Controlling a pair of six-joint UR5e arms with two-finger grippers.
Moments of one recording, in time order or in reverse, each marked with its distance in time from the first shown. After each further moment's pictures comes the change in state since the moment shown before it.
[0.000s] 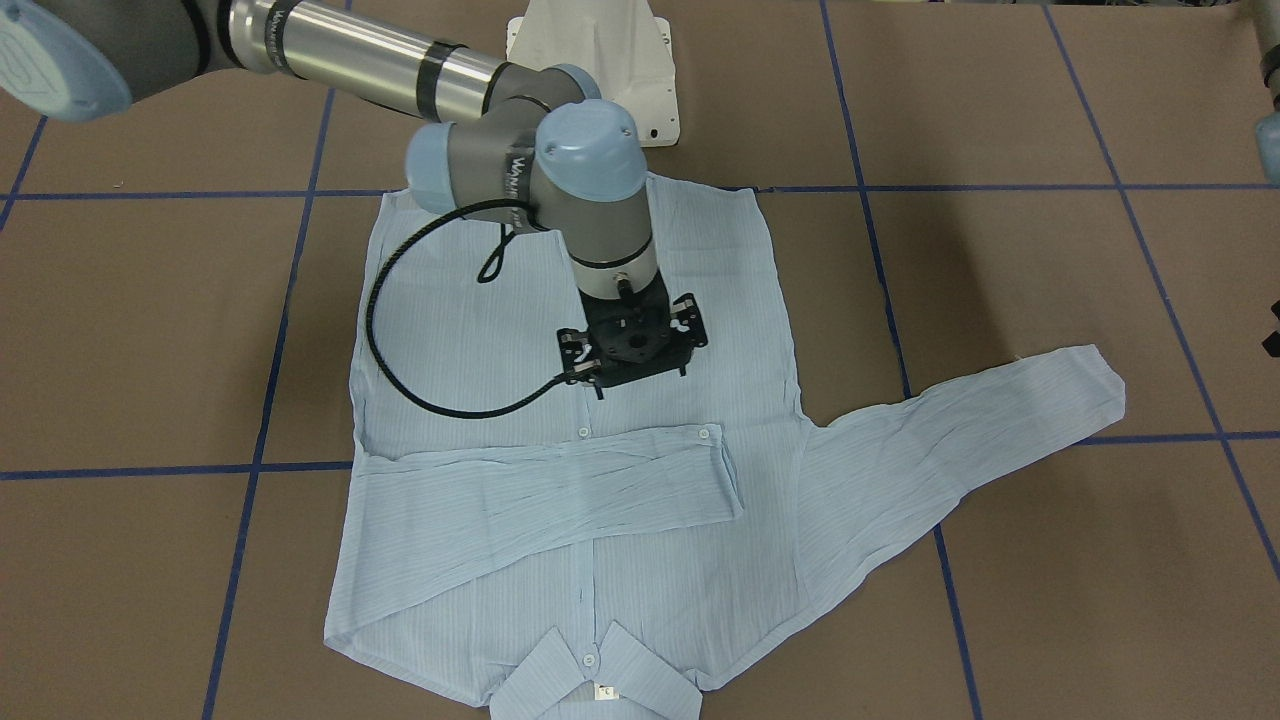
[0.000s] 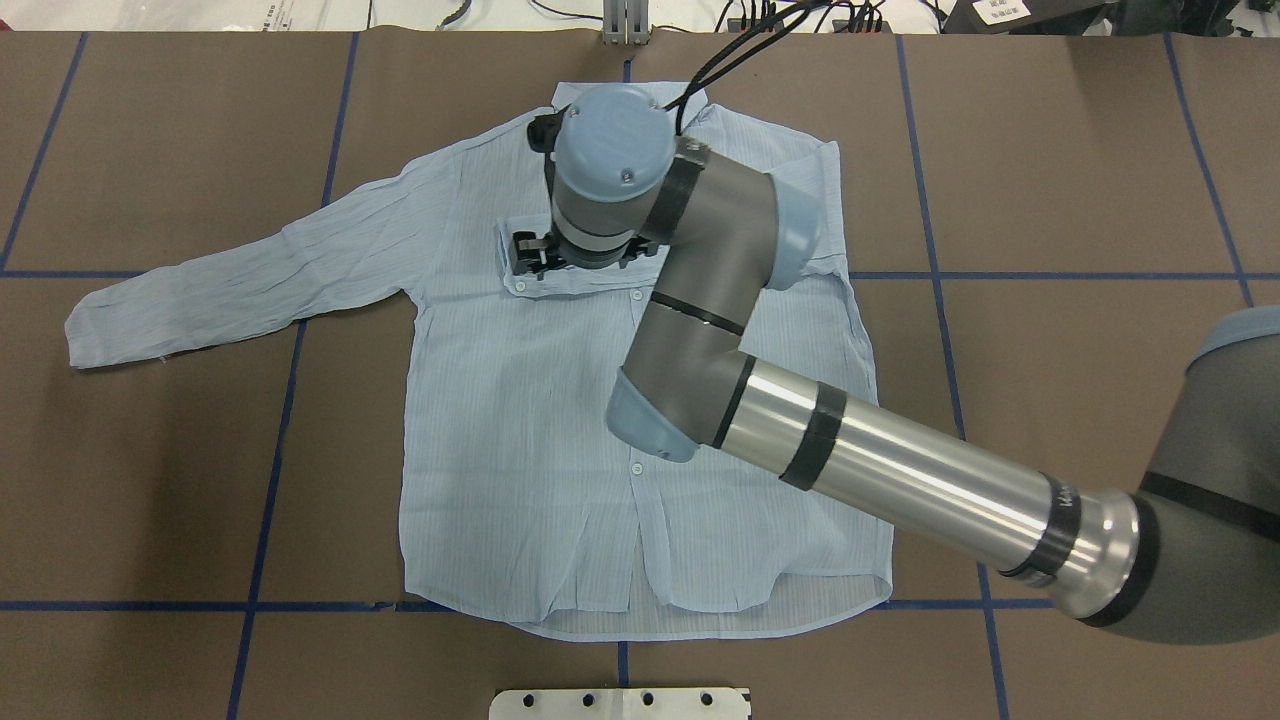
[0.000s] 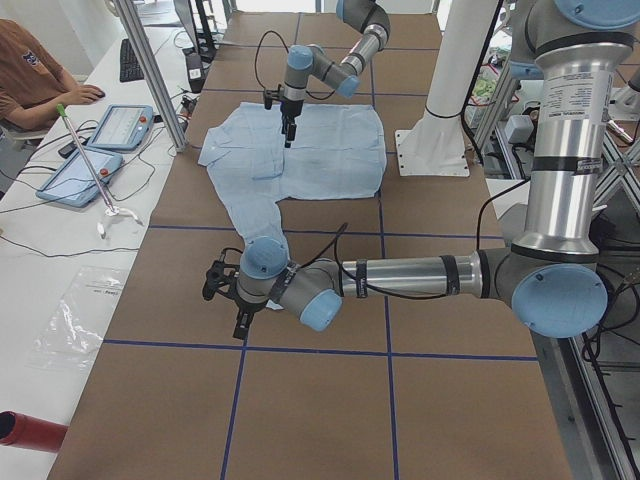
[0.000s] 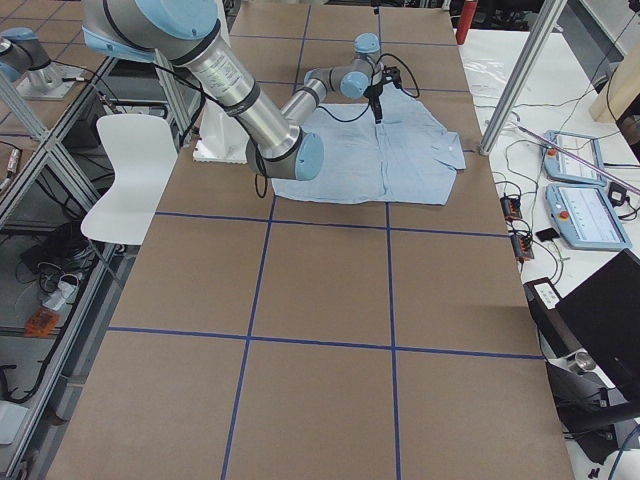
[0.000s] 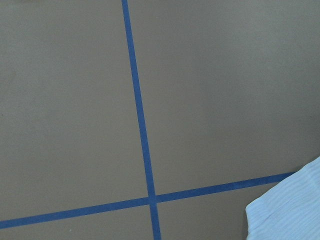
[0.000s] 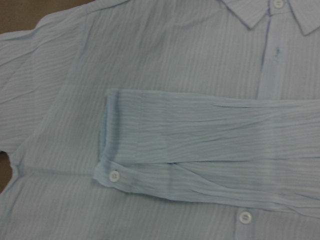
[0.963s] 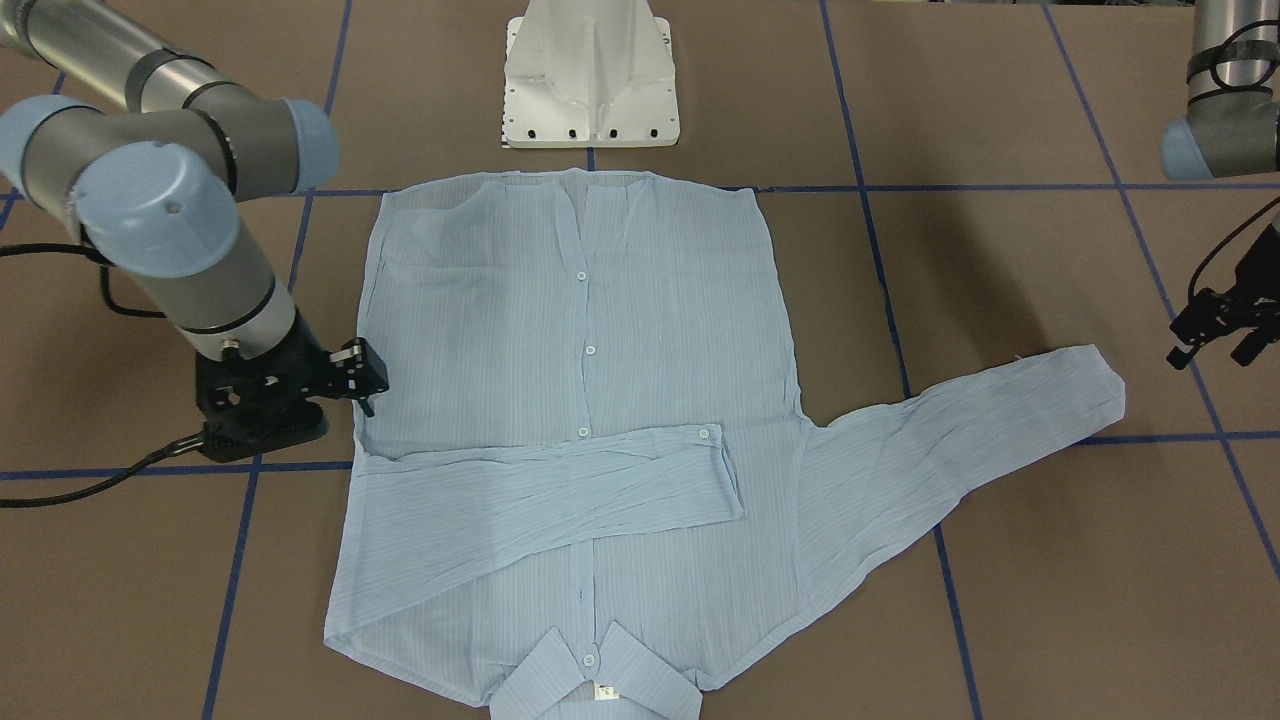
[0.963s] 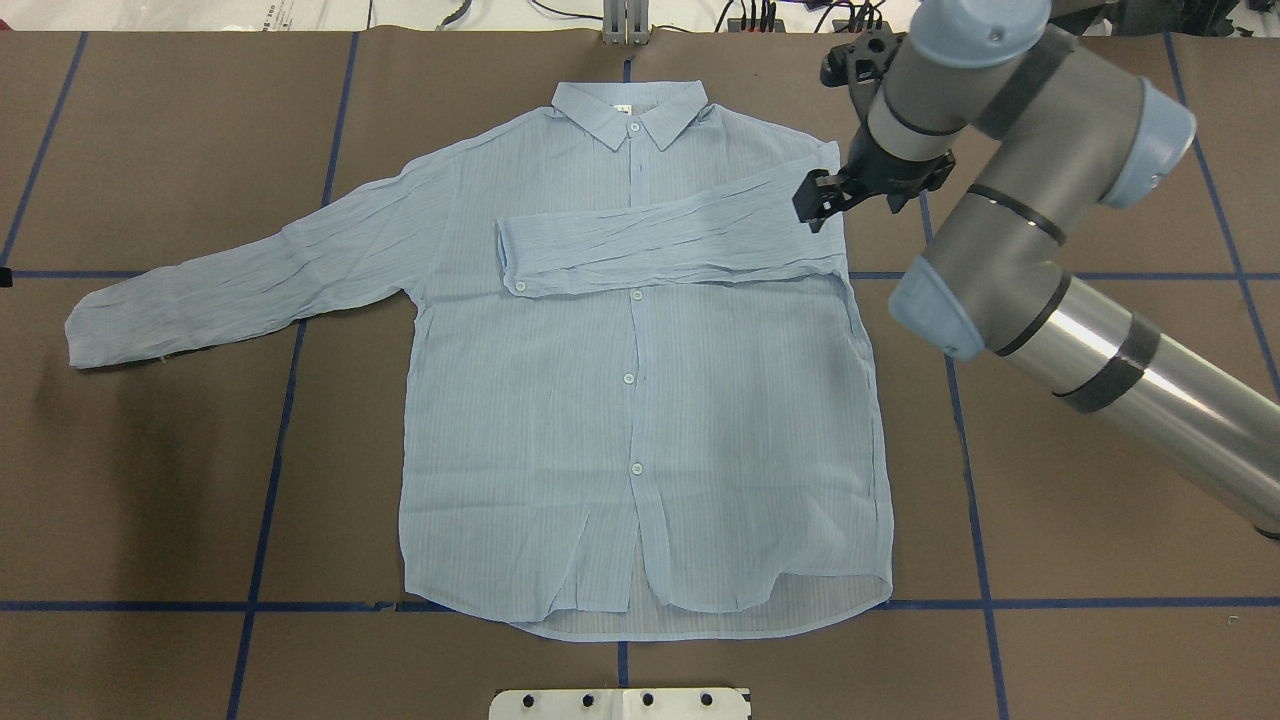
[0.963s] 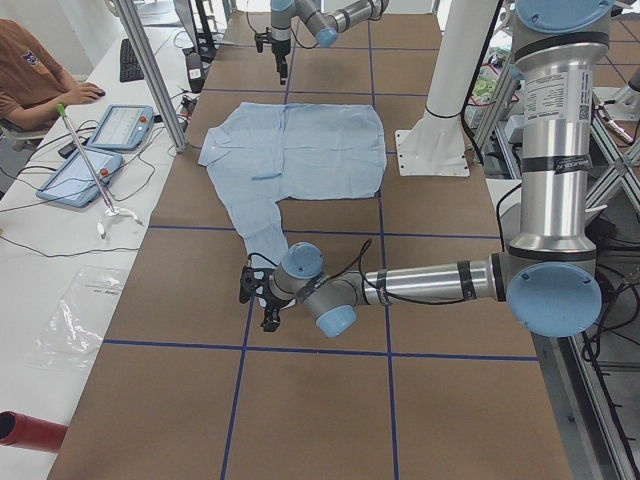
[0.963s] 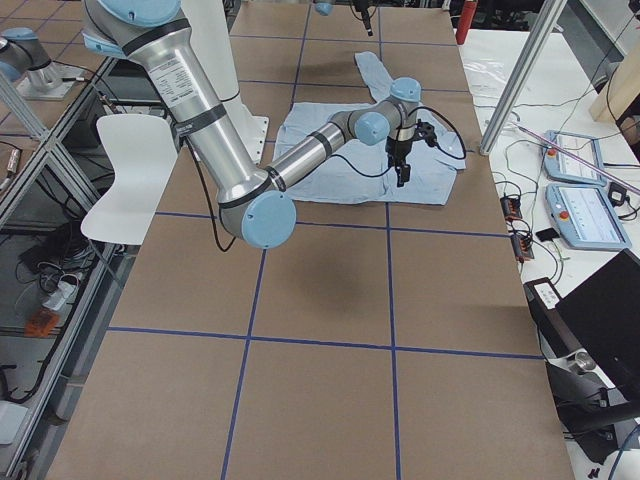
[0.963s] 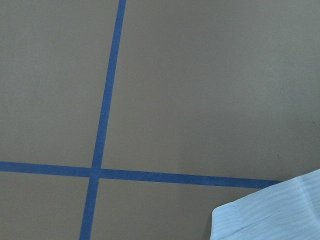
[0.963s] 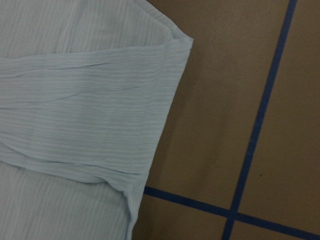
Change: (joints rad) left arm 0.224 0.058 0.035 -0.270 0.212 -0.400; right arm 0.347 -0.397 0.252 -0.182 0.276 -0.471
